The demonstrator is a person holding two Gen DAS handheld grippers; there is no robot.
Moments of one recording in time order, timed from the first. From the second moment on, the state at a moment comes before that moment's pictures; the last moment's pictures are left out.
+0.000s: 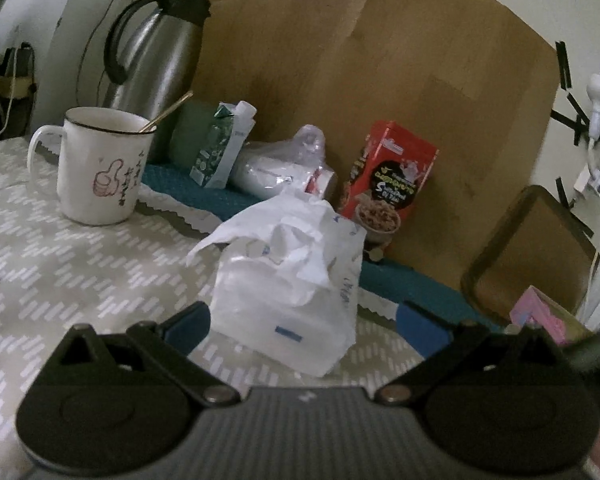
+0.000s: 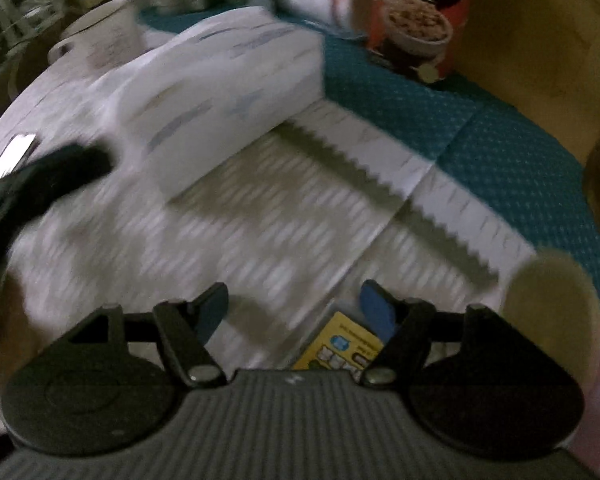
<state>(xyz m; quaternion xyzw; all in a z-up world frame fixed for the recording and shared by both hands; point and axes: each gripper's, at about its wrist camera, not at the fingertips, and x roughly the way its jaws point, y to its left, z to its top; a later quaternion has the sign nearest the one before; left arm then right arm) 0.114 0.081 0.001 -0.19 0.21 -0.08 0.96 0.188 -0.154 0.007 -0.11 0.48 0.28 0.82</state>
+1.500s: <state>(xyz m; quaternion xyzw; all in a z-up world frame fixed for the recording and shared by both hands) 0.086 -0.036 0.004 -0.07 0.32 -0.24 0.91 0.024 -0.236 -0.028 0.01 0.28 0.21 0.94</state>
